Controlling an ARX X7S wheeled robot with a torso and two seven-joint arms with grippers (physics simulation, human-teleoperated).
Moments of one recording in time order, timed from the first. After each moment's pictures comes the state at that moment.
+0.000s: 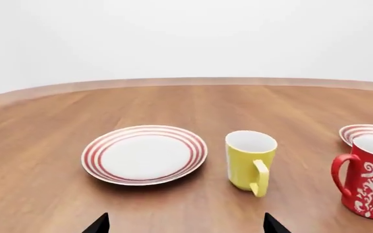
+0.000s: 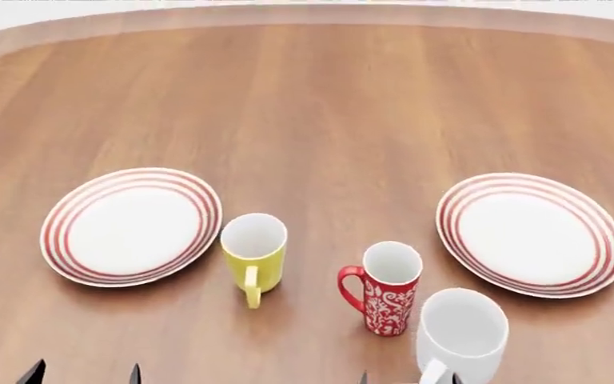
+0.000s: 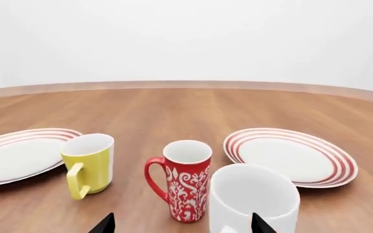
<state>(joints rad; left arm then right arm) -0.01 -0.07 0.08 -0.01 -0.07 0.00 -0.07 0.00 0.06 -0.09 0.02 0.07 -0.03 0.08</state>
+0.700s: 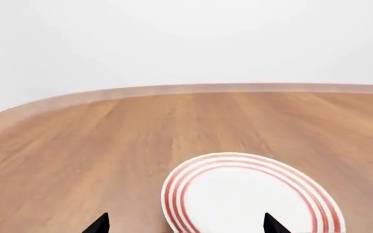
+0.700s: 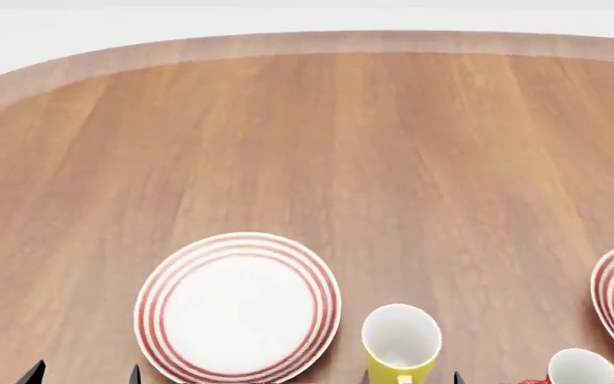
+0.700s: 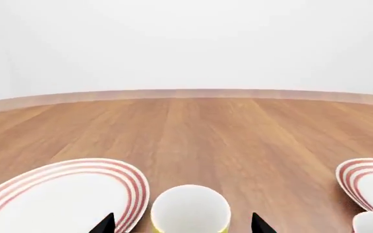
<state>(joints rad) -0.01 -0.11 0.13 0.00 -0.11 0.01 -0.11 0.01 0.10 -0.13 0.03 0.10 -0.05 0.13</state>
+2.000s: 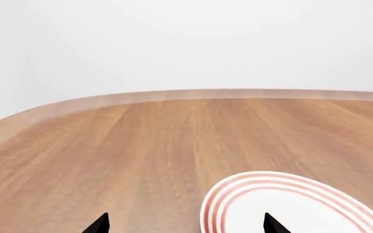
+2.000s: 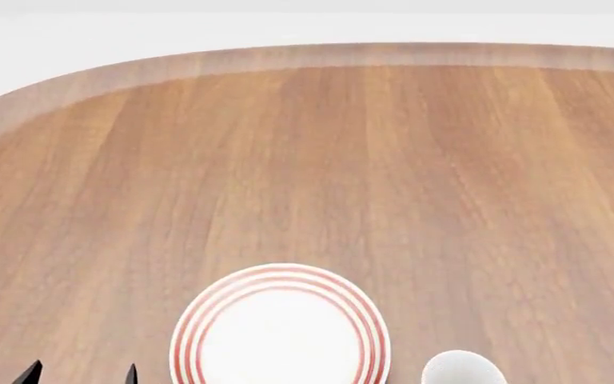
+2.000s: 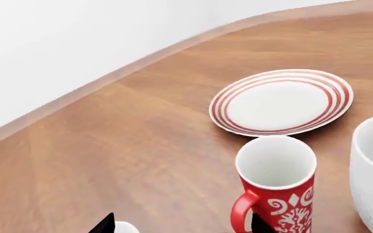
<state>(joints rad) 0.00 -0.16 0.17 0.02 -0.17 0.01 -0.15 -0.03 0.04 0.07 -0.20 0.41 0.15 0.64</state>
